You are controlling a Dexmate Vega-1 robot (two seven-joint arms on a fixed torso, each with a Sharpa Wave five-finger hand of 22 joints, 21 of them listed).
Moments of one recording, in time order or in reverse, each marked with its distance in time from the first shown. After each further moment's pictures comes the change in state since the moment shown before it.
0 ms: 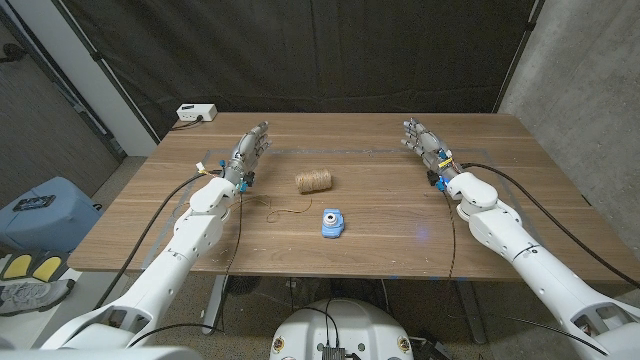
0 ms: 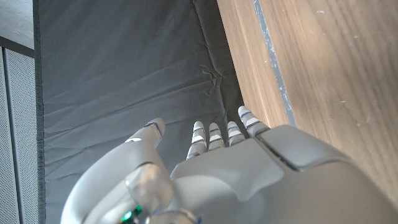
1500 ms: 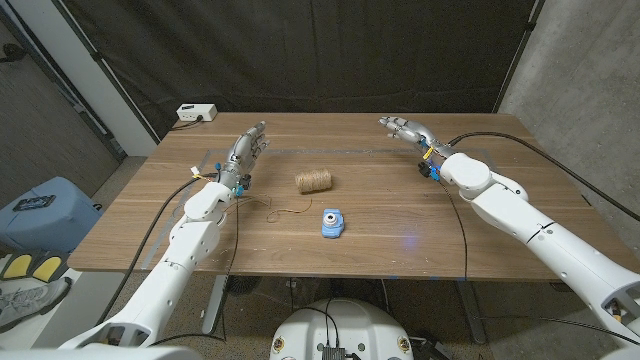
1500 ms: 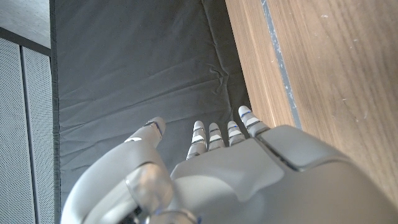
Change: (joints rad) left arm 0.061 -0.041 -0.085 -0.056 0.029 -0.002 -0.053; left_hand 0.008 0.000 -0.002 -0.032 0.000 0.005 0.005 0.000 0.000 0.006 0.005 0.000 -0.001 0.004 0.003 0.000 0.000 0.006 0.005 -0.013 0.000; right arm 0.083 -0.179 -0.151 -0.234 -0.269 -0.207 -0.043; right_hand 0.117 -0.072 0.026 -0.131 -0.020 -0.008 0.008 0.000 -0.003 0.000 0.000 0.000 -0.003 0.002 0.009 0.000 -0.036 0.000 0.000 0.000 0.000
